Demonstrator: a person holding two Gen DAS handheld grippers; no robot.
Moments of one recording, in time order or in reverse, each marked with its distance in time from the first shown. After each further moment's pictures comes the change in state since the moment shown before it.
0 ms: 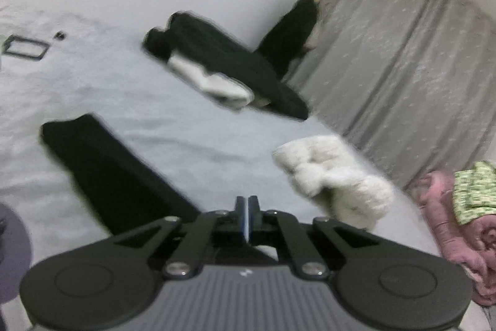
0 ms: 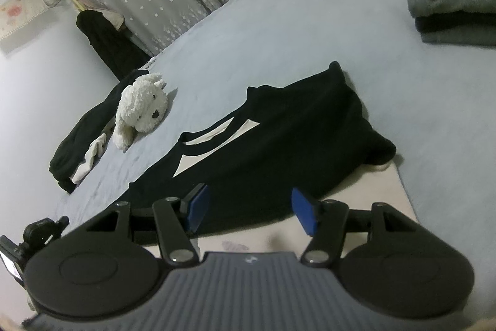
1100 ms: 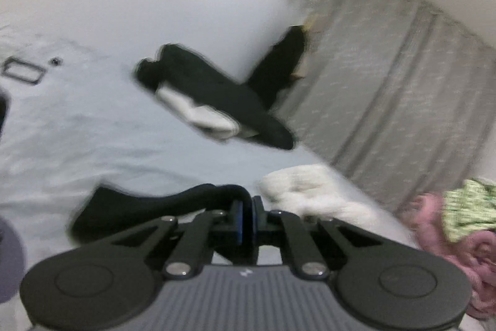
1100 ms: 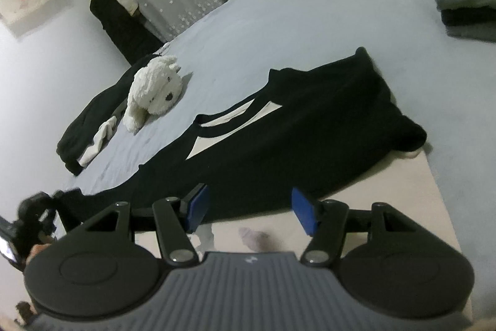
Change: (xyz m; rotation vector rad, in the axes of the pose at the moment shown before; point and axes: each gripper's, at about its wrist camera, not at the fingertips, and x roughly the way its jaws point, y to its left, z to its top) left arm -0.030 -0.032 -0.002 0.040 -0.166 -0.172; right arm 0.010 0.011 -0.011 -0.048 0.029 0.037
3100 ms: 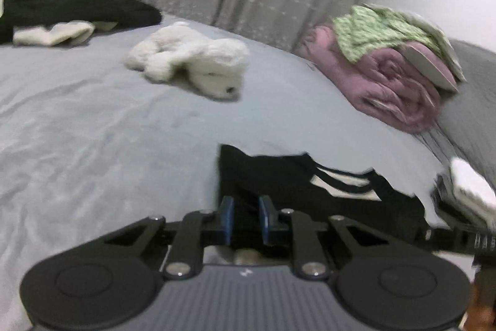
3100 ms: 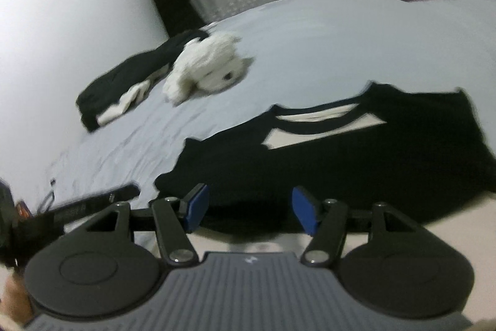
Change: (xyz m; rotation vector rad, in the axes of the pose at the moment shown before) left arm 0.004 -0.023 -0.046 0.347 0.560 -0.335; right arm 0.051 0.101 -0.017 -0.287 0.031 0.049
